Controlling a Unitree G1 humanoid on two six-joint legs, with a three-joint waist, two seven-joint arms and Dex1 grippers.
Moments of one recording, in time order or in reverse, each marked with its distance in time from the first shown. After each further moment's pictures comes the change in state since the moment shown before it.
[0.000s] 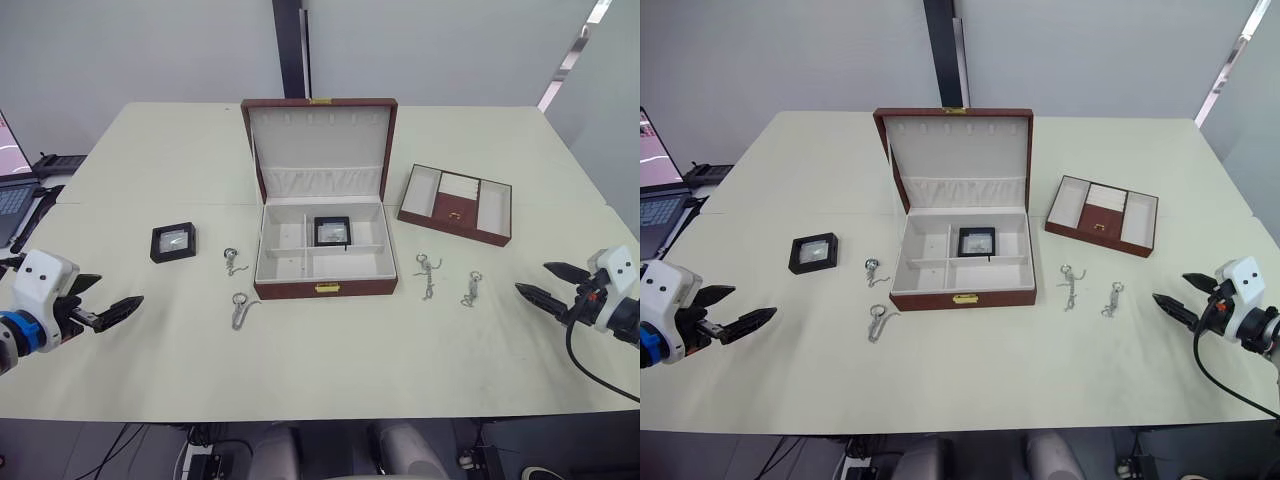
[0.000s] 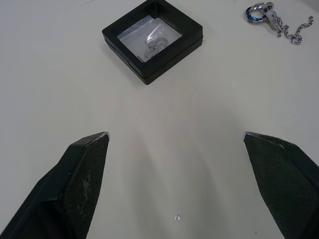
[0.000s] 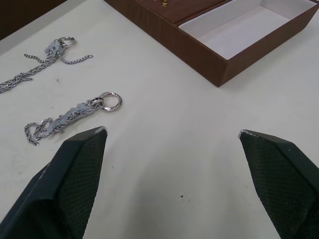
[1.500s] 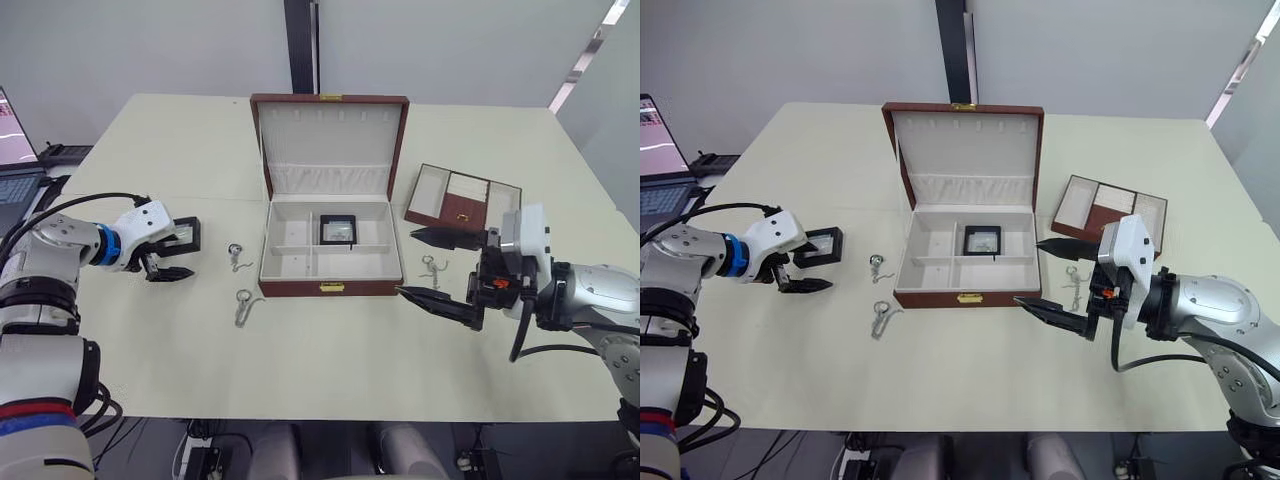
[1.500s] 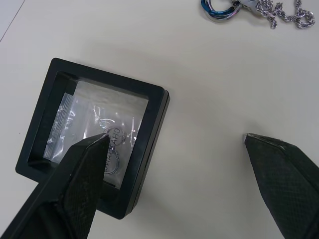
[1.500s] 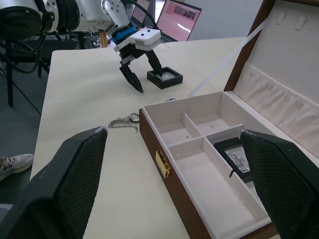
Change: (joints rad) left arm -0.961 -0.015 -0.681 1.007 0.467 -0.603 -0.277; right arm -0.102 0.064 0.200 -0.995 0.389 0.453 -0.200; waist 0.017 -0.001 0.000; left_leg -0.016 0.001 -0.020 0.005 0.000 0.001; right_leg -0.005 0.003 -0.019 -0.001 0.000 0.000
